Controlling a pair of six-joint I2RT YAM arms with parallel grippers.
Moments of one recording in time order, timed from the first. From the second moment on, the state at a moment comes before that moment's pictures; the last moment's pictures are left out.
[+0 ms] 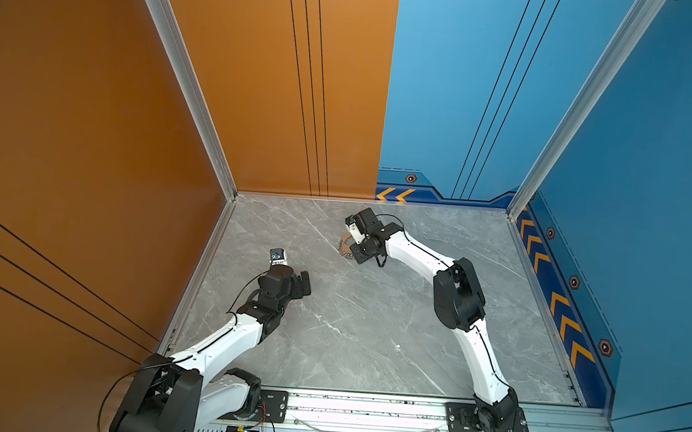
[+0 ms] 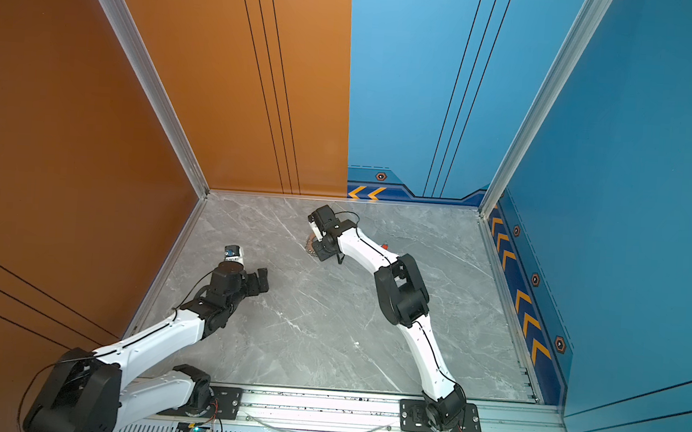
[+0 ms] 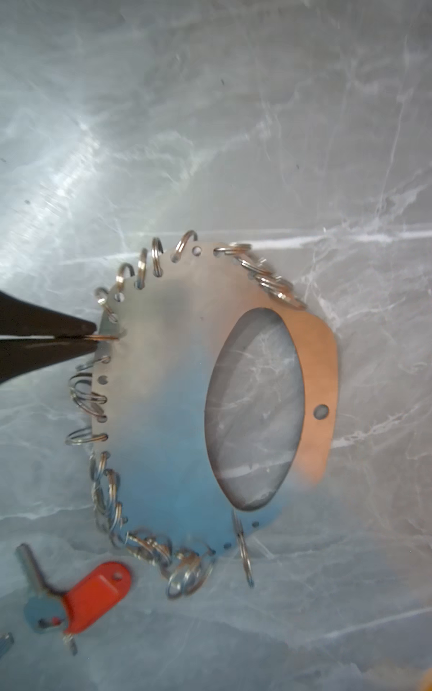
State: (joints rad) left arm -0.31 1.12 0.45 0.08 -0.27 -0.38; right arm 0.66 2.29 1.96 -0.70 0.03 -0.06
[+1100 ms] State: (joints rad) left arm -0.60 1.07 0.47 0.33 0.57 -0.15; right arm 0.84 1.39 1.15 -0.68 -0.21 -0.46
